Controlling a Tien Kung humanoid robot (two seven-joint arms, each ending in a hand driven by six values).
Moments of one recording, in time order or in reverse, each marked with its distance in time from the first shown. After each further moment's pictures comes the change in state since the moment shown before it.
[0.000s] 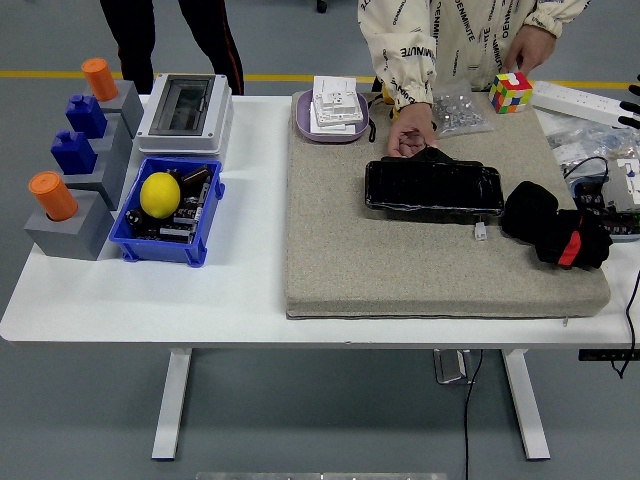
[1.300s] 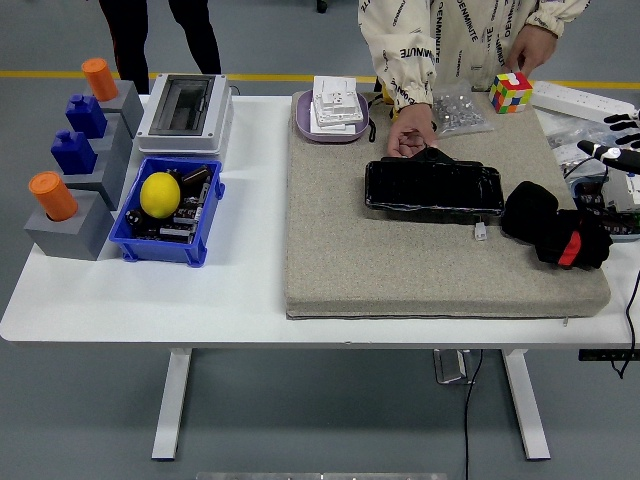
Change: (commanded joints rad) left arm -0.003 -0.003 -0.008 0.000 0.003 0.001 0.000; right arm 0.028 -0.026 -0.079 -0.011 -0.797 -0.083 -0.068
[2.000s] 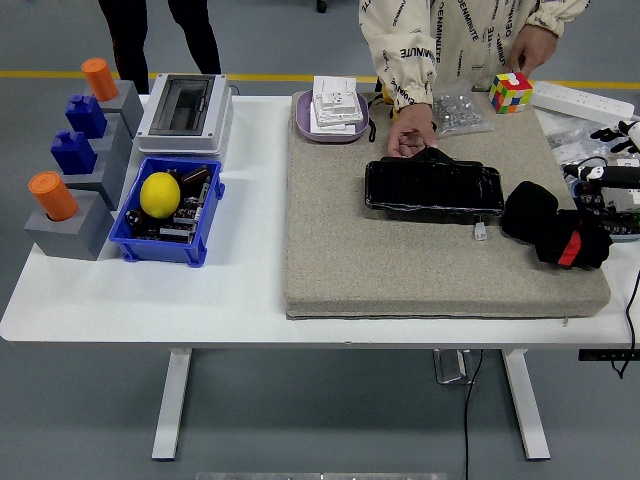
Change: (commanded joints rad) left arm -0.001 -0.002 -0.001 0.000 -0.001 0.000 -0.001; right arm 0.007 0.008 -0.024 0.008 -0.261 0.021 -0.040
